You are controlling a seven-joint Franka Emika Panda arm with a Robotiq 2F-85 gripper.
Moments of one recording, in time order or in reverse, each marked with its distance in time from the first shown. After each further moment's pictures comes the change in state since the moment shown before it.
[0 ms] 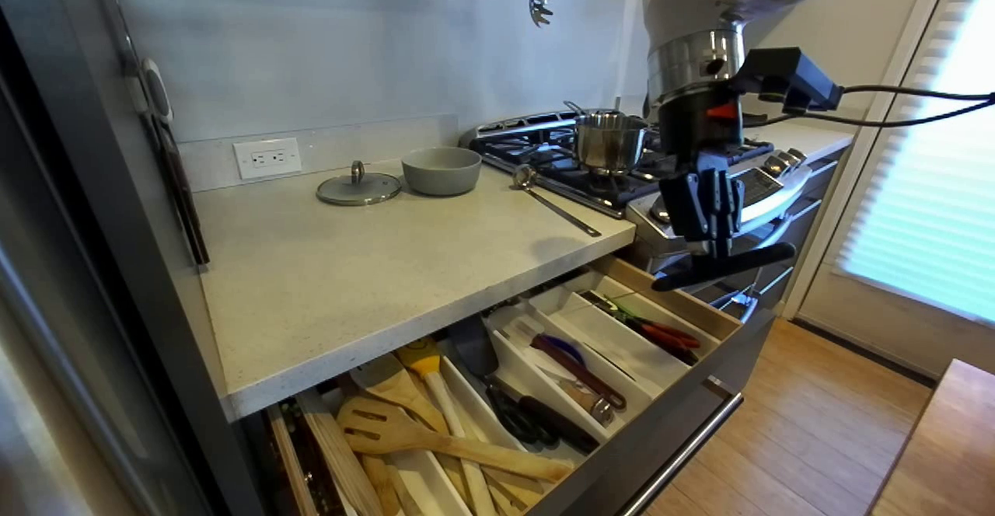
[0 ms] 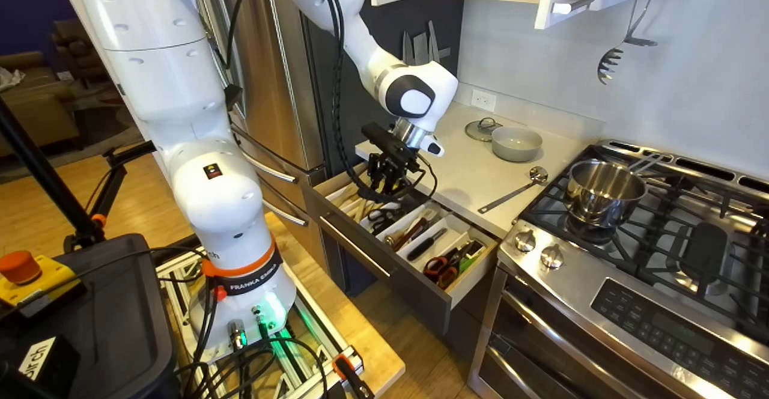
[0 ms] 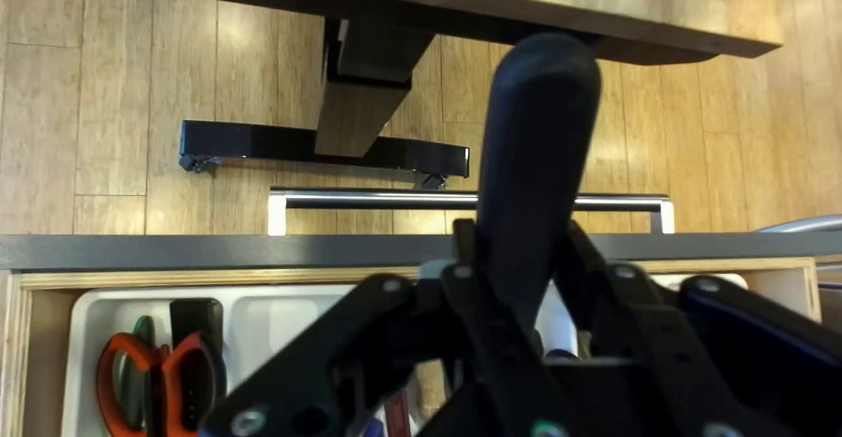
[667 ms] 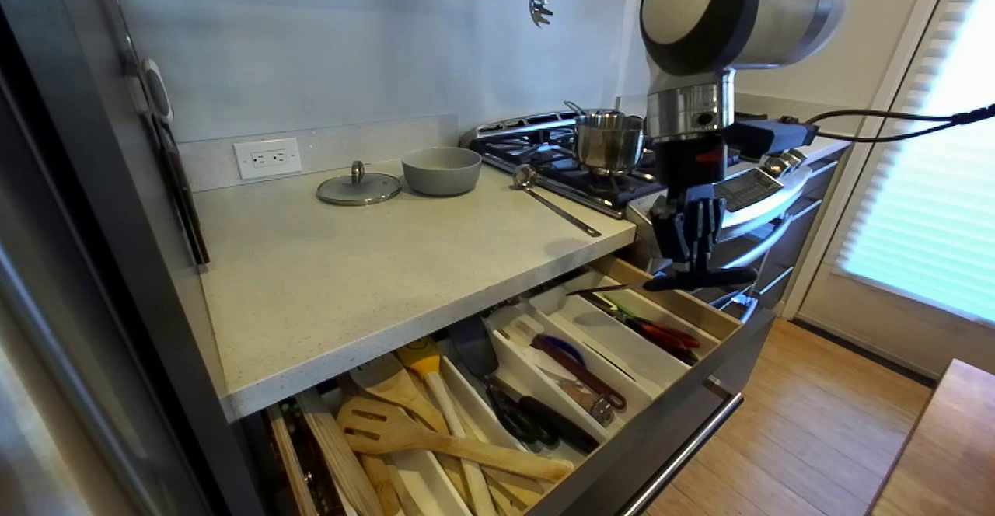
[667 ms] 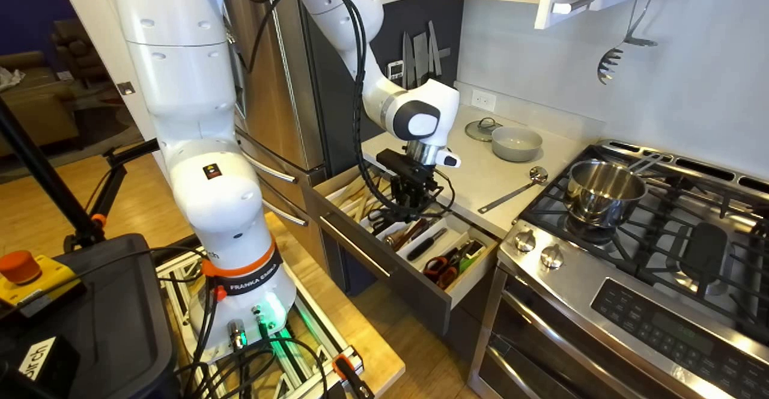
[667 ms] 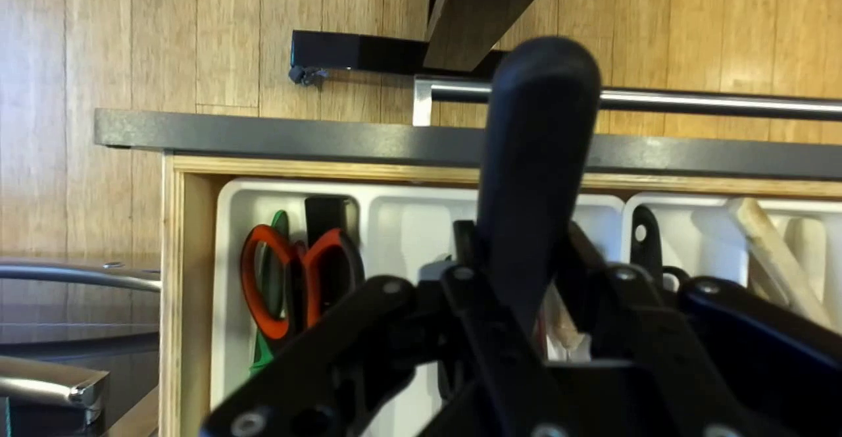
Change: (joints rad) arm -0.007 0.124 -0.044 -0.014 -0.162 0.332 0.053
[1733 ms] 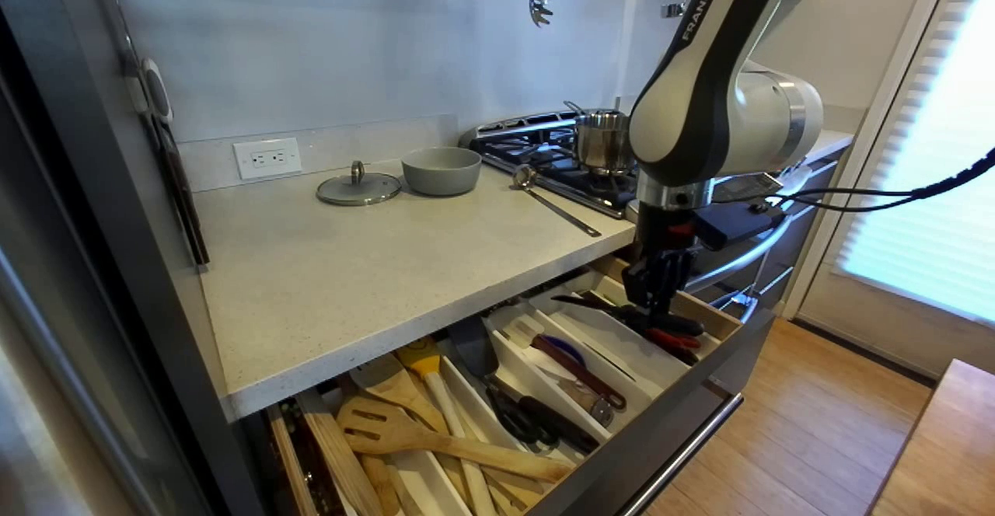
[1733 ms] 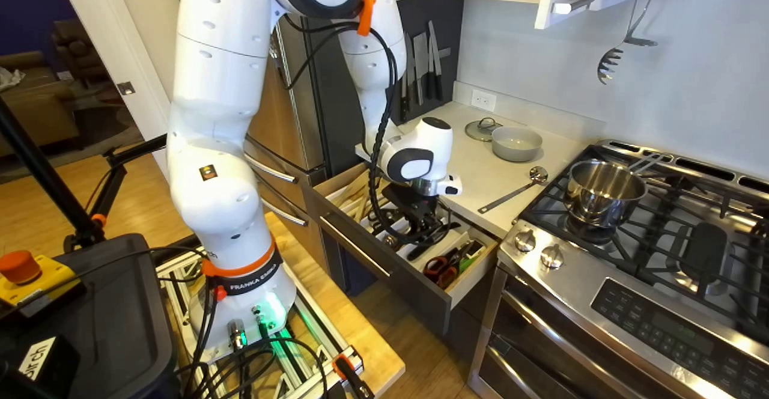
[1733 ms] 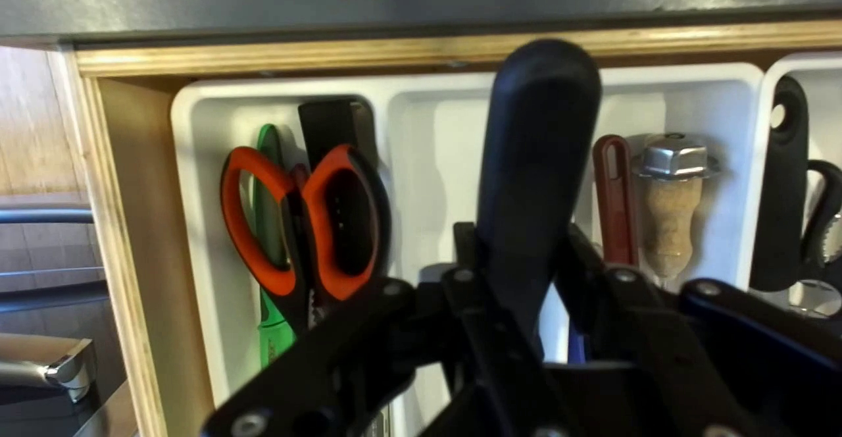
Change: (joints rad) arm -0.053 0.272 0.051 0.003 0.085 0.472 0.006
